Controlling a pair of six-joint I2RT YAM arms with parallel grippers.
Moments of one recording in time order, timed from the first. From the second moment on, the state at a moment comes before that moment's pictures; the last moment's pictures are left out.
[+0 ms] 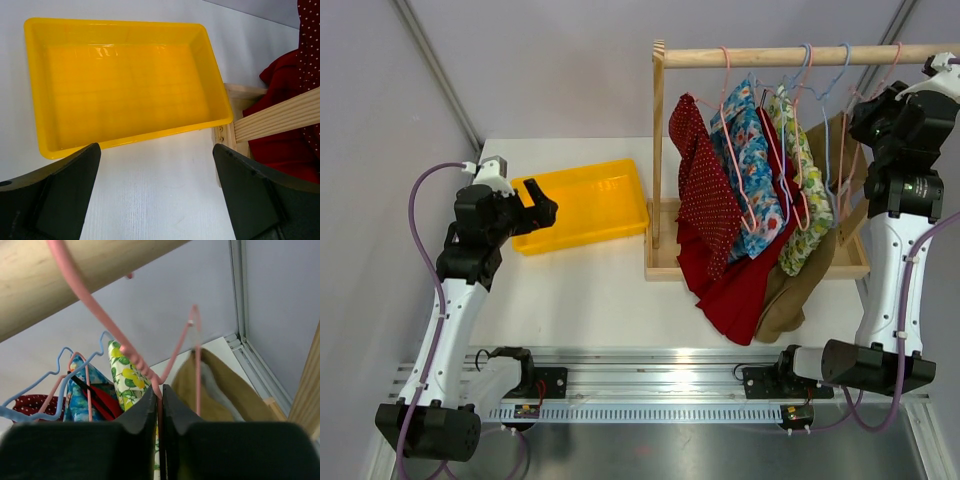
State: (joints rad) left arm -0.06 0.94 0.99 -0.46 0.13 -0.33; right arm -0.23 1.31 1.72 -0.48 -0.01 0.35
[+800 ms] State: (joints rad) left arm -0.11 0.94 1.18 -0.44 0.17 -0.39; right arm -0.23 1.21 1.78 -0.61 -0.01 0.37
